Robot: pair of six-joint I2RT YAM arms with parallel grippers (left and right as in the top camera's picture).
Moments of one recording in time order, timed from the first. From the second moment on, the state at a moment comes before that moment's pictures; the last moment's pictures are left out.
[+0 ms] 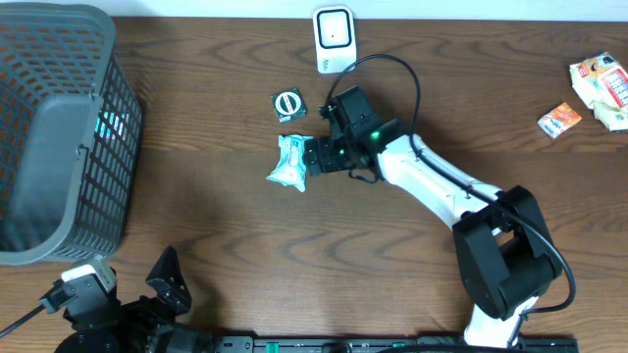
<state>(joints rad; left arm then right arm) -0.31 0.23 0.97 -1.21 -0.32 -0.54 0.56 1.93 1.34 -0.48 -0.19 0.37</state>
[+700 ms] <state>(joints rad) -0.31 0.23 0.97 -1.21 -0.32 -0.54 0.65 2.07 1.34 -0.34 -0.11 0.54</state>
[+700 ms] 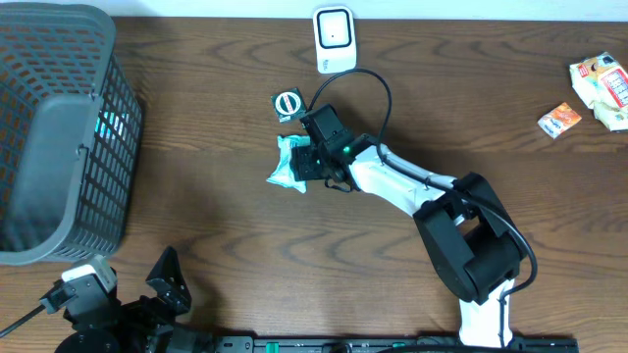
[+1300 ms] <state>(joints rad) -0.31 0.23 0.97 -1.21 -0.32 -0.54 0.59 1.94 1.34 -0.78 0.19 0.54</state>
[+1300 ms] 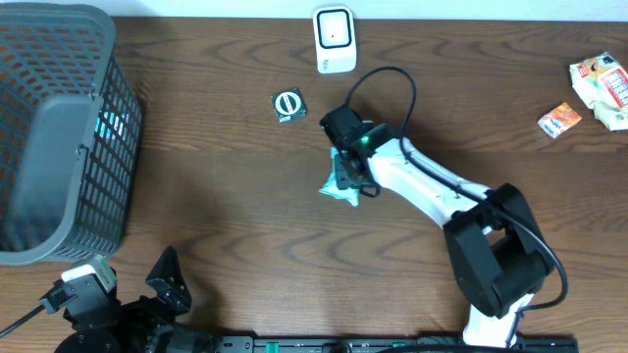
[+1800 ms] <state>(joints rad) -0.31 0.23 0.97 -1.21 -0.32 -0.54 0.55 1.78 1.34 -0.81 0.17 0.49</state>
